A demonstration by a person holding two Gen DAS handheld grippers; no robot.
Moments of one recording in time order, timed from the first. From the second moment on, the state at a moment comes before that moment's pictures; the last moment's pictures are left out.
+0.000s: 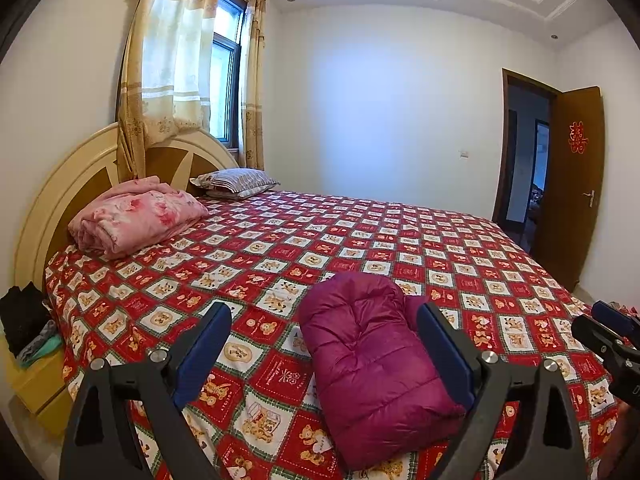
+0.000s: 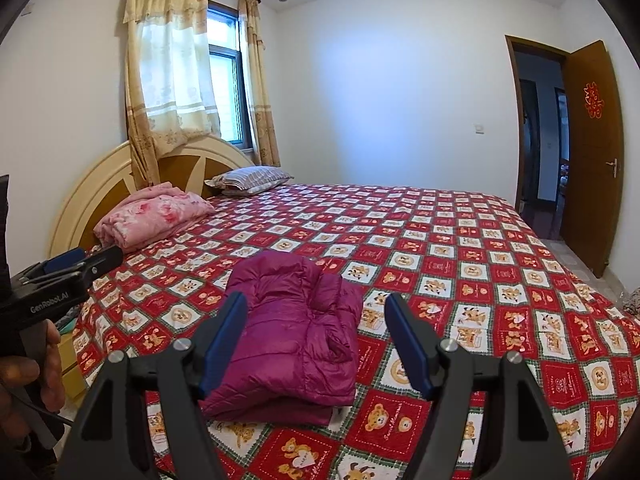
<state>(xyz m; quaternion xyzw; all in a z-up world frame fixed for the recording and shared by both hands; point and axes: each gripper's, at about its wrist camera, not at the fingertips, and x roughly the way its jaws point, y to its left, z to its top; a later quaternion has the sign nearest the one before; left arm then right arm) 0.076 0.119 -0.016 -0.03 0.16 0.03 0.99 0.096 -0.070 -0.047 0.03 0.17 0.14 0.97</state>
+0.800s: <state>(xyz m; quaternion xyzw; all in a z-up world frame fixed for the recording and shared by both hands) 0.078 0.119 -0.020 -0.03 0.17 0.03 0.98 0.094 -0.062 -0.049 0.02 0.17 0.15 0.97</state>
